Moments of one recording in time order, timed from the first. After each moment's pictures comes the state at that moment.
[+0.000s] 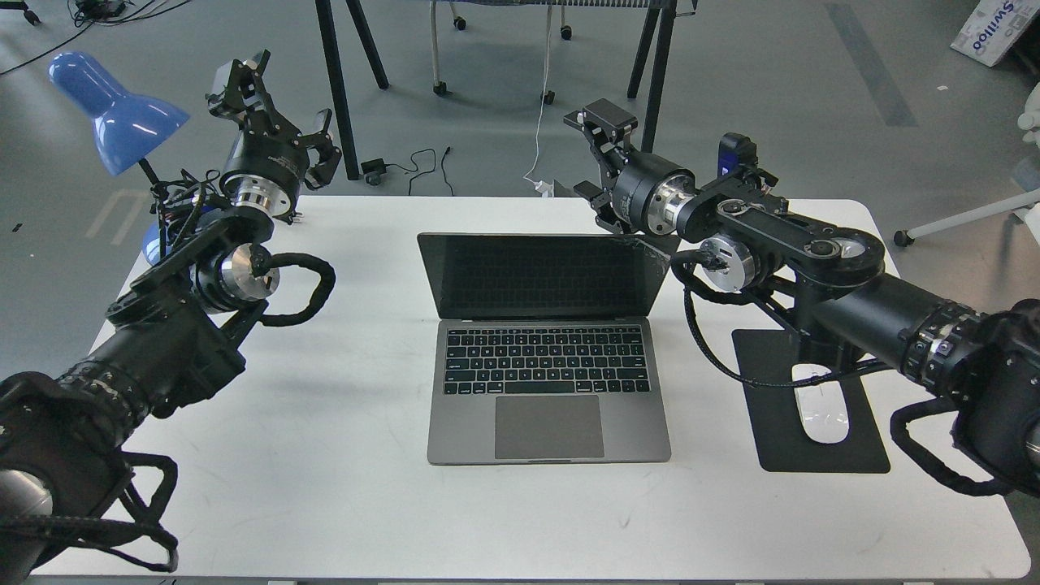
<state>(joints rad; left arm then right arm) -0.88 0.15 -0.76 -0.48 0.09 -0.18 -0.49 1.10 -0.13 0.21 0.71 -0.23 0.09 0.10</state>
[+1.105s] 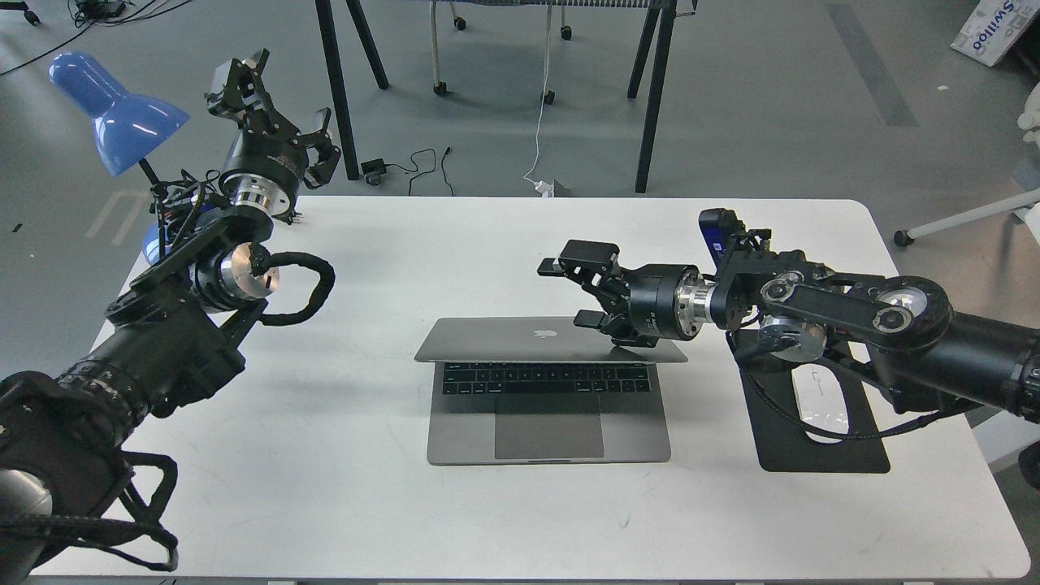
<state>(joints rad) -0.88 0.15 -0.76 -0.48 0.09 -0.18 -0.49 1.08 -0.36 -0.06 1.08 -0.41 0.27 0.08</state>
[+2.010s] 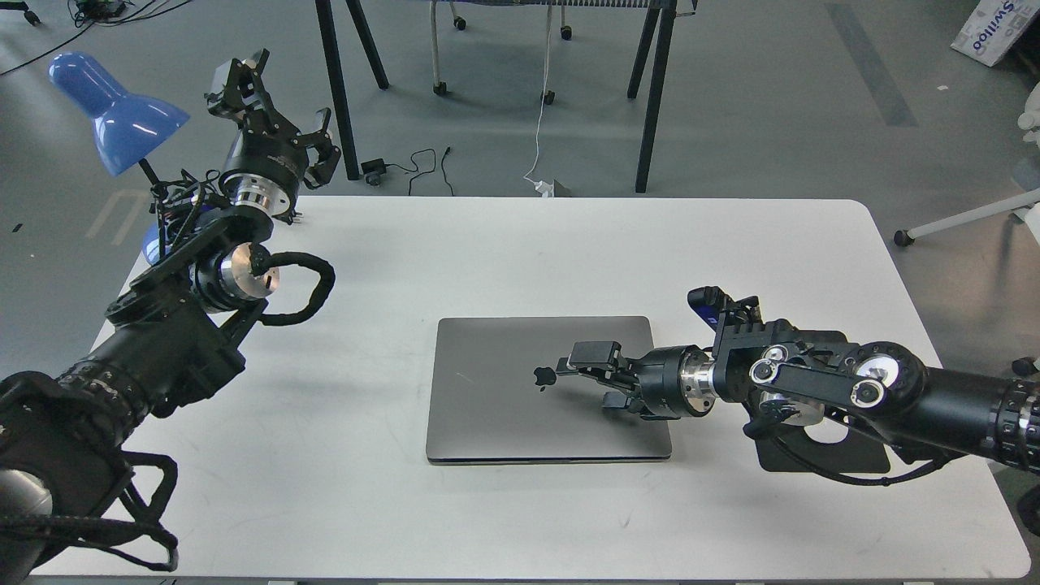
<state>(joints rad) -0.88 0.15 -0.76 -0.48 0.09 -0.18 -0.49 0.97 -0.33 -0.15 1.05 -0.56 0.27 0.06</state>
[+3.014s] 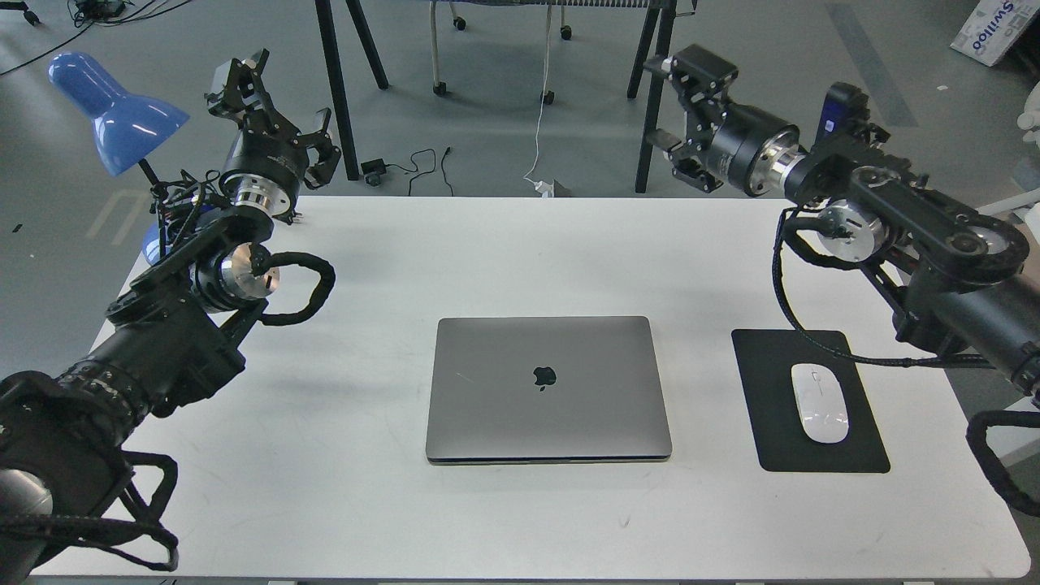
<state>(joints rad) -0.88 0.15 -0.76 -0.48 0.09 -0.18 -0.49 0.94 -0.33 0.76 0.82 -0.49 0.26 0.07</state>
